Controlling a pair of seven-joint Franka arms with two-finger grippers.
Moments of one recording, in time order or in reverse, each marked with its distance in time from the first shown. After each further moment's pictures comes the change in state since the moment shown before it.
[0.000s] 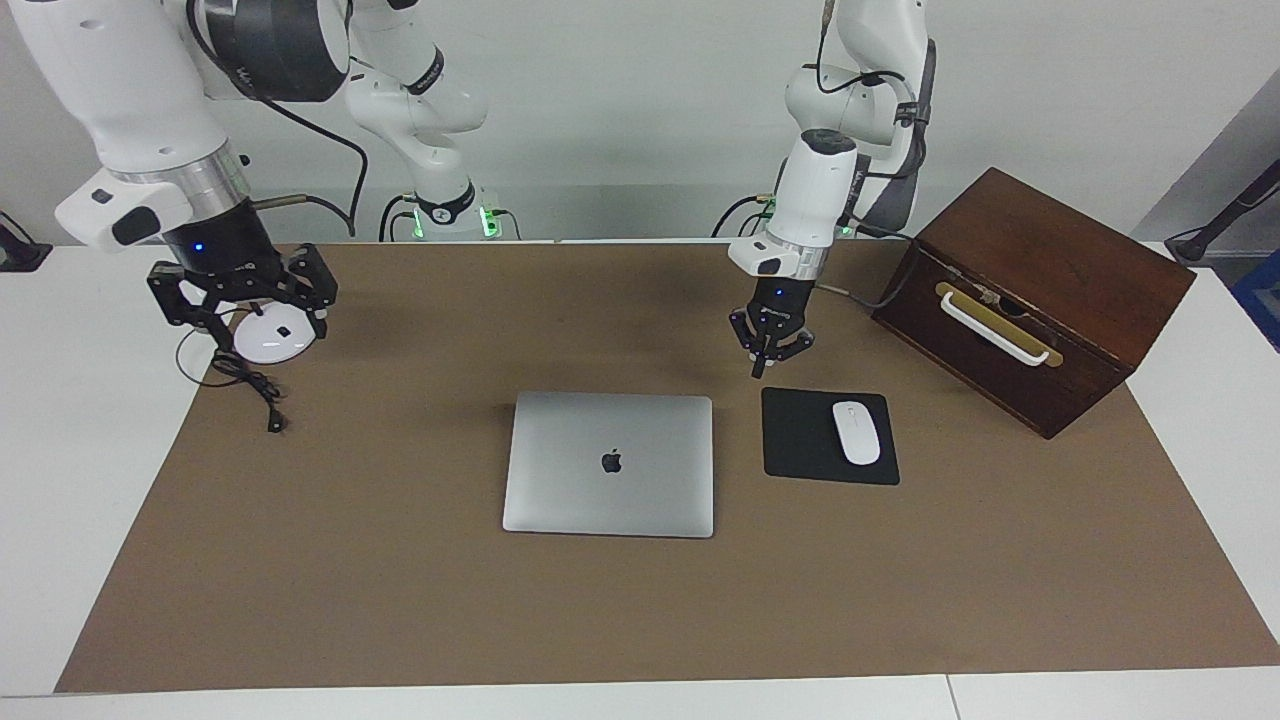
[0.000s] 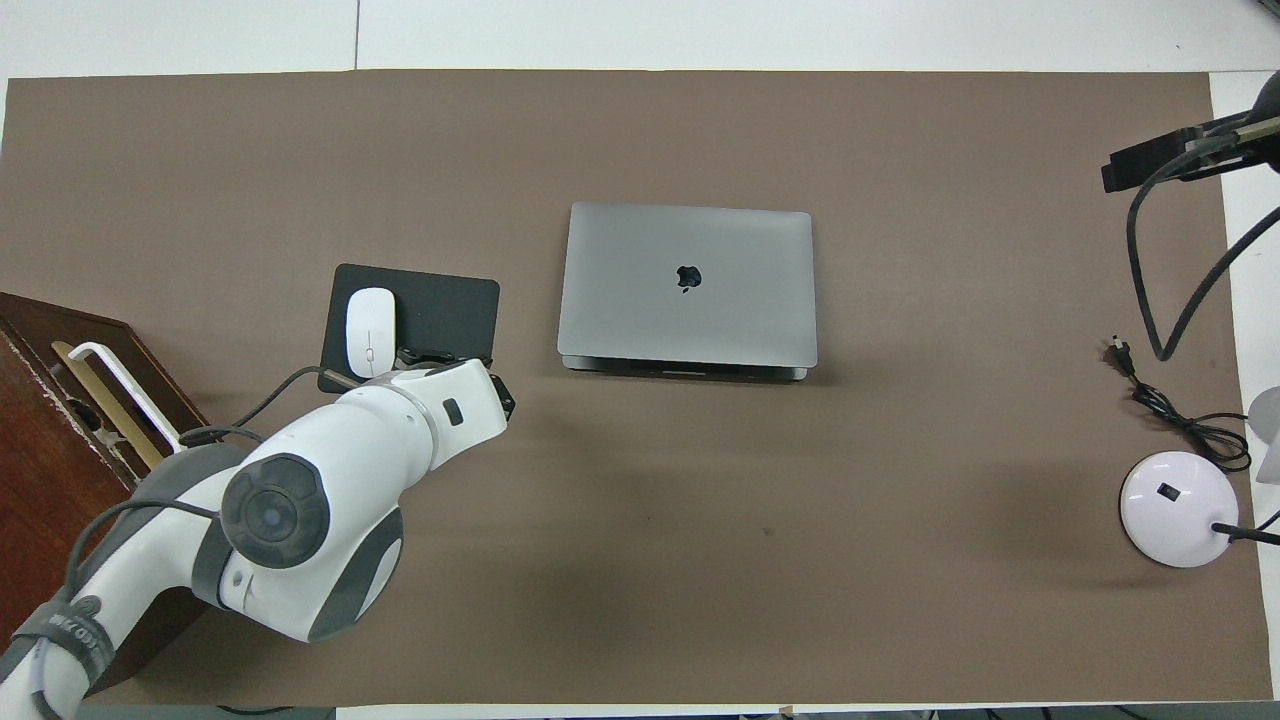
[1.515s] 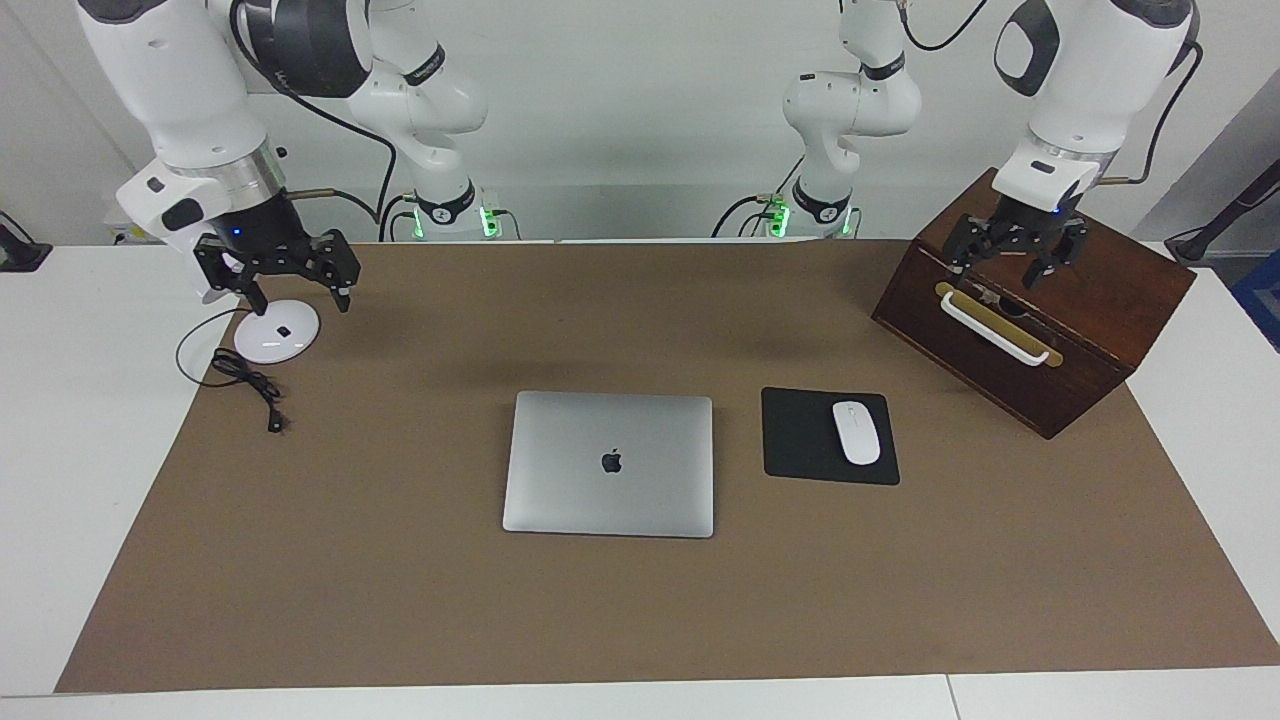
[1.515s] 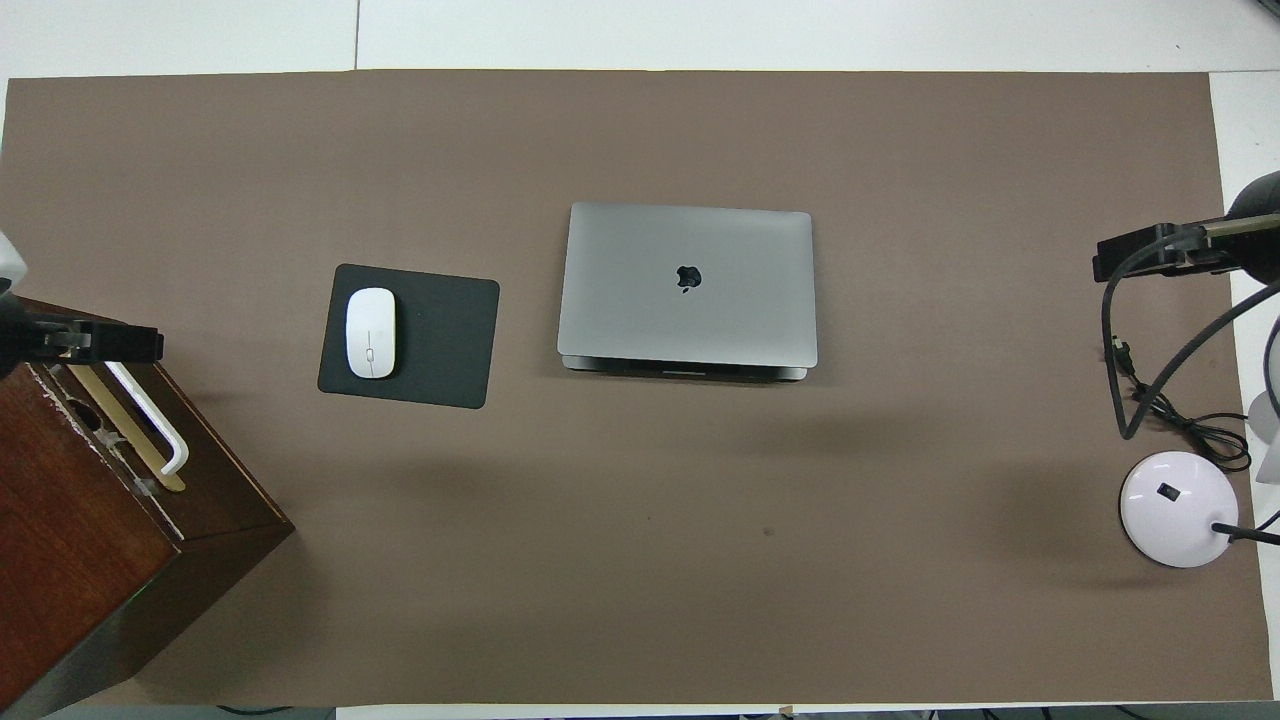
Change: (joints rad) left arm 0.405 -0.072 0.036 0.510 0.000 -0.874 0.075; right arm 0.049 -0.151 -0.073 -0.231 -0.003 -0.010 0.117
